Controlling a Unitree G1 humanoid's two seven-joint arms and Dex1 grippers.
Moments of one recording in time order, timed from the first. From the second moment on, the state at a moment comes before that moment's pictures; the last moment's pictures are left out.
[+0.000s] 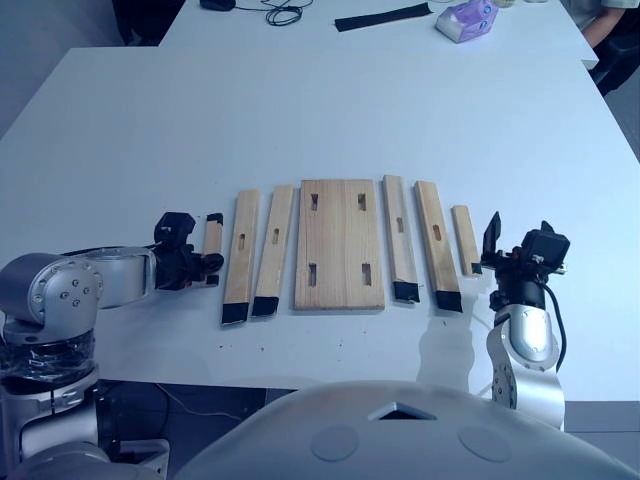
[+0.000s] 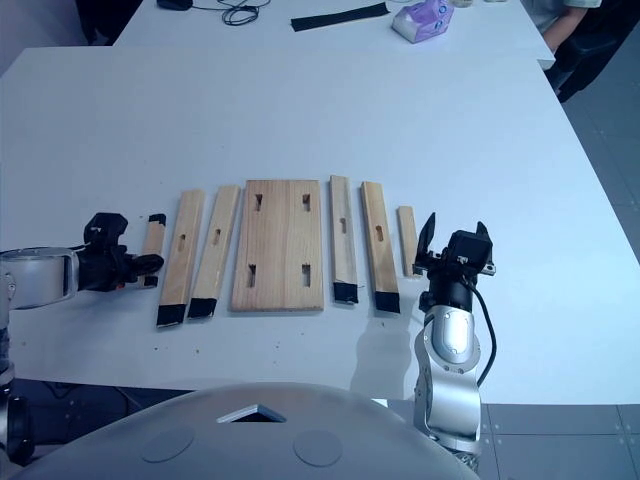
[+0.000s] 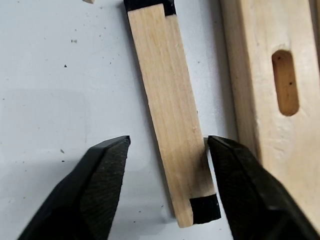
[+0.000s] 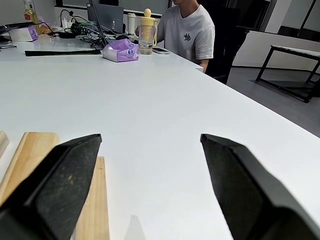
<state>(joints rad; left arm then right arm) -0.05 0.75 0.28 -0.37 -1.01 1.59 0.13 0.48 0.06 -0.05 -0.55 -0.08 0.20 -0.11</state>
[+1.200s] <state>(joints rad) -0.70 0.69 0.15 0.15 -0.47 1.00 -0.15 0.31 -0.08 -0.26 -0.57 0.11 0.30 0.01</state>
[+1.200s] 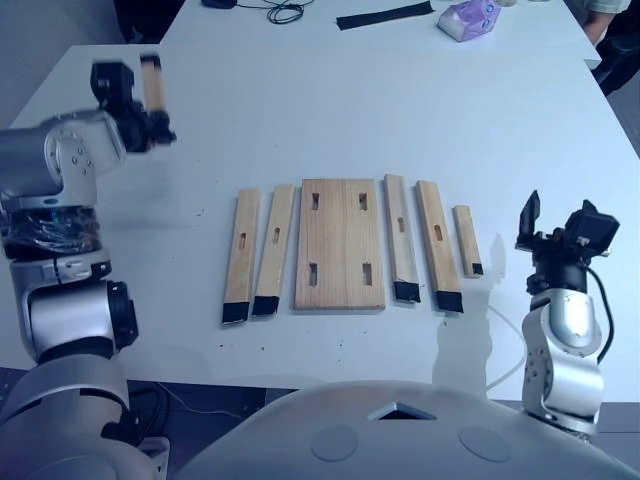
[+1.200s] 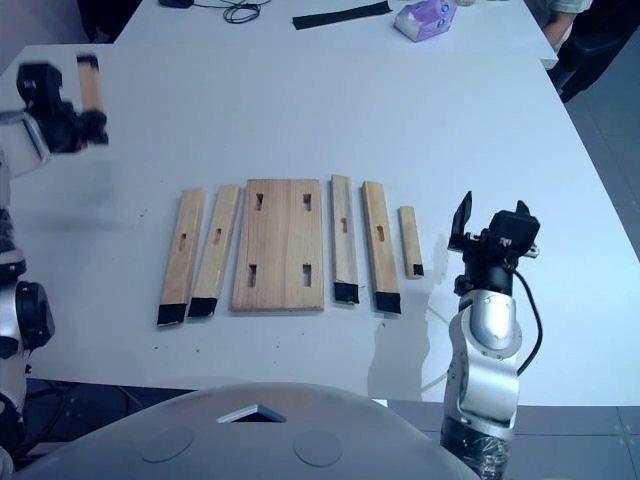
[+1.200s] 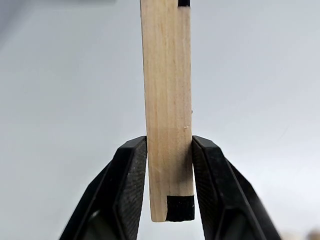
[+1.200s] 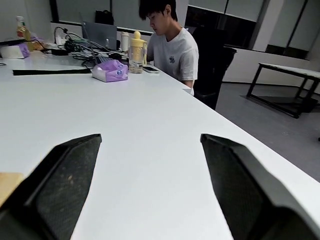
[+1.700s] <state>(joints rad) -0.47 0.42 0.16 -0.16 -0.96 0.82 -0.82 -0.02 -0.64 -0.42 -0.49 1.13 0.86 0.71</state>
